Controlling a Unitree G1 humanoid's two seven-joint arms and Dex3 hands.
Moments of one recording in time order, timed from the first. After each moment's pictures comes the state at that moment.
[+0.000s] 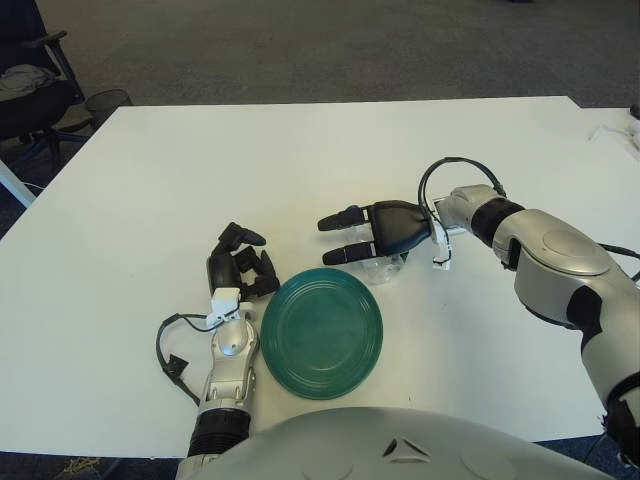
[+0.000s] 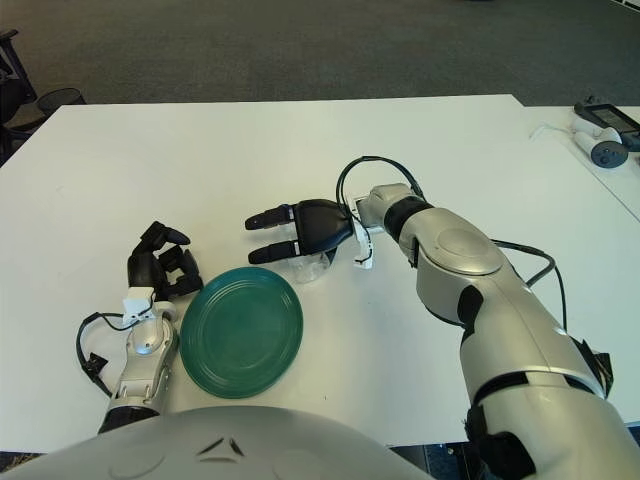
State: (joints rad) left arm 0.18 -0.12 0.05 0.17 0.13 -0.28 0.32; right arm -1.10 -0.36 1.47 1.12 -1.51 -0.80 -1.24
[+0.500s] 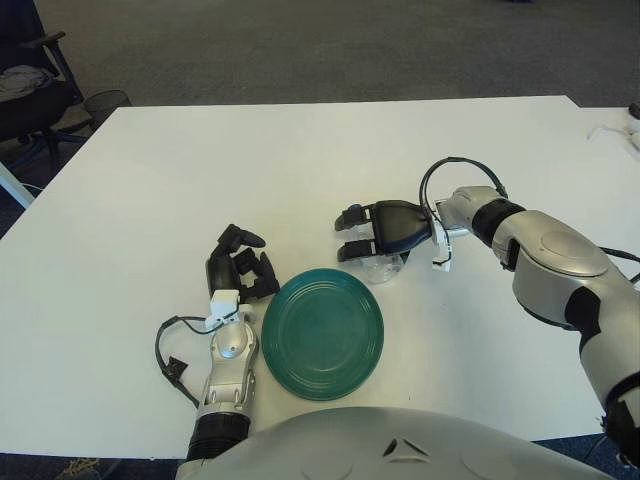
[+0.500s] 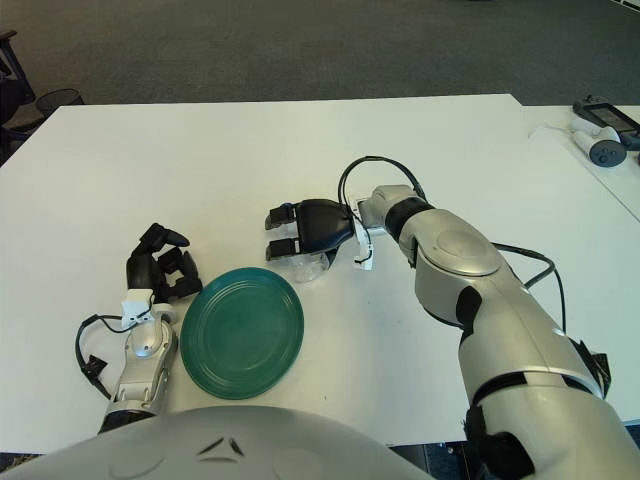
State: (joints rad) left arm 0.19 -0.12 0.05 0.16 0.12 -0.28 0.32; right arm -1.09 -0.34 1.45 1.14 -1.46 -0.84 -1.18
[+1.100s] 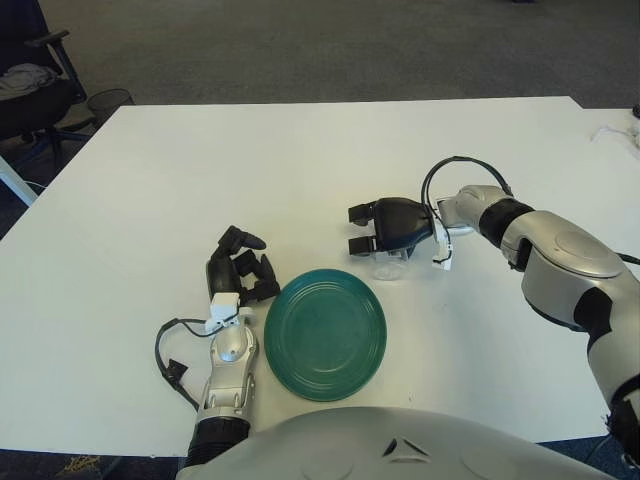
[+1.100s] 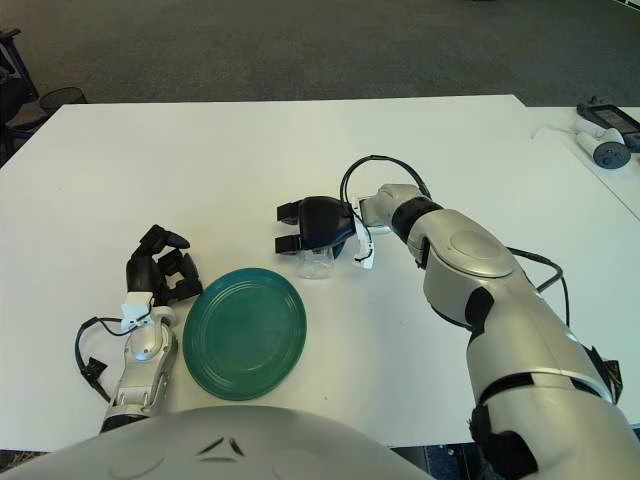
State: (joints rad) left arm 0.21 -0.12 0.04 0.14 0.12 -0.28 0.32; right arm -1.08 -0.41 1.36 1.07 -1.37 -0.89 -0.97
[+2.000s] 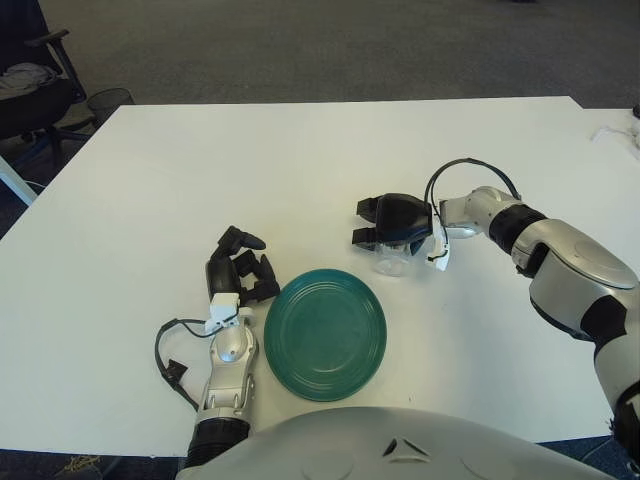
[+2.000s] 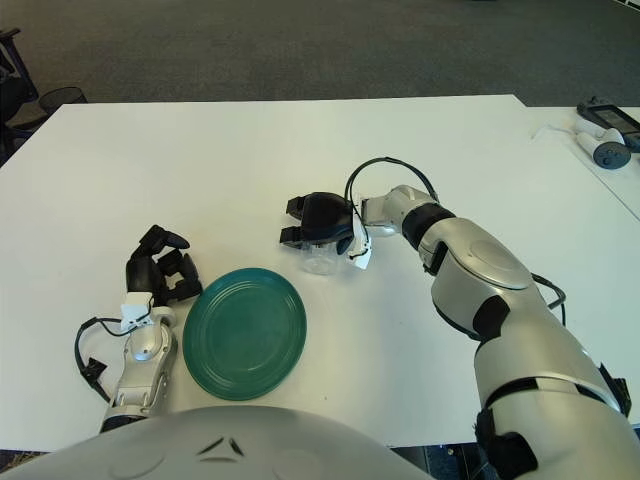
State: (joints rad) left arm 0.21 -0.12 0.04 0.14 0.12 -0.28 0.32; right arm -1.00 -0.45 1.20 1.02 -1.27 -0.88 -0.74
